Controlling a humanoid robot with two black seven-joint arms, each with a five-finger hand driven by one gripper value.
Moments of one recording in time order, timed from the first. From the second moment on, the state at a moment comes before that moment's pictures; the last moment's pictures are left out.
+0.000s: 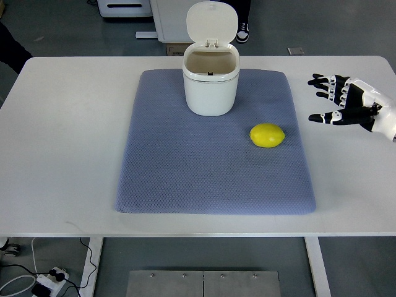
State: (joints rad) left arm -0.04 0.00 -0.10 -0.24 -0.01 0.19 -0.14; right arm 0.79 -0.83 0.36 1.28 -0.45 0.13 0.35
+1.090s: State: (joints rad) left arm -0.04 0.00 -0.10 -0.24 -0.01 0.19 -0.14; right arm 0.96 -0.69 0.11 1.26 -0.66 -0.05 0.27
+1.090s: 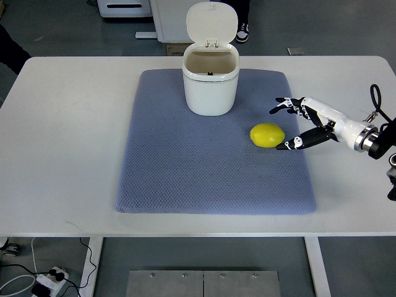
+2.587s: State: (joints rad) left arm -0.04 0.00 -0.10 -0.24 -0.01 0.19 -0.14; right arm 1.04 -0.56 -0.03 1.10 -0.66 -0.07 0.24
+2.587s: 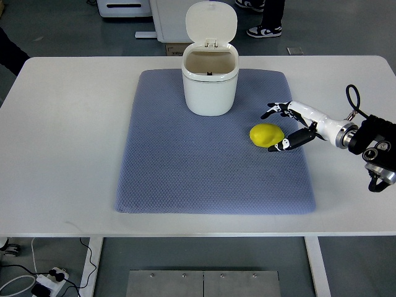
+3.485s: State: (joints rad) left arm -0.04 0.00 -0.10 -0.24 -0.01 0.19 -0.14; right arm 1.05 -0.53 -0.09 1.08 -0.69 -0.11 0.24
